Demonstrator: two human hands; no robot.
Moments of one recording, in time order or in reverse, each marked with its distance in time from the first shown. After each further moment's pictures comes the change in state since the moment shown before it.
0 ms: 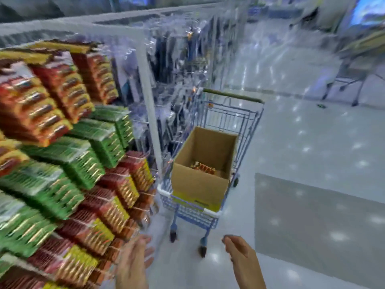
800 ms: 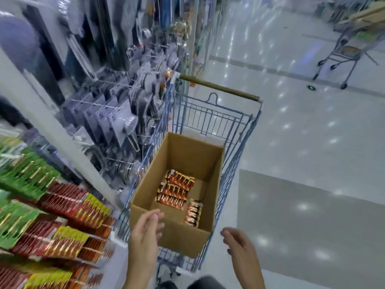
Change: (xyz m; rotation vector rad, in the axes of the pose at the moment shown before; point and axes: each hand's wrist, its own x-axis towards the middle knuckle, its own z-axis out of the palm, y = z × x) left_hand 0.209 0.031 0.276 0.297 -0.191 -0.035; right_hand 0.288 -0.098 -0.002 -0.039 0.137 0.189
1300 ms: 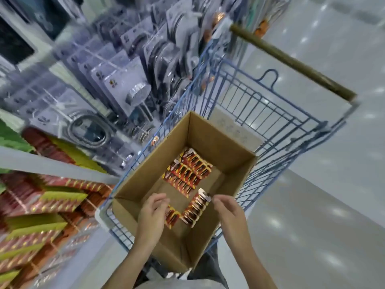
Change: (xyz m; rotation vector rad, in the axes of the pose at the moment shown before) left_hand 0.140 -0.025 0.114 0.088 0.243 -0.324; right_hand 0.204 -0.102 0.055 -0.317 -0.396 0.032
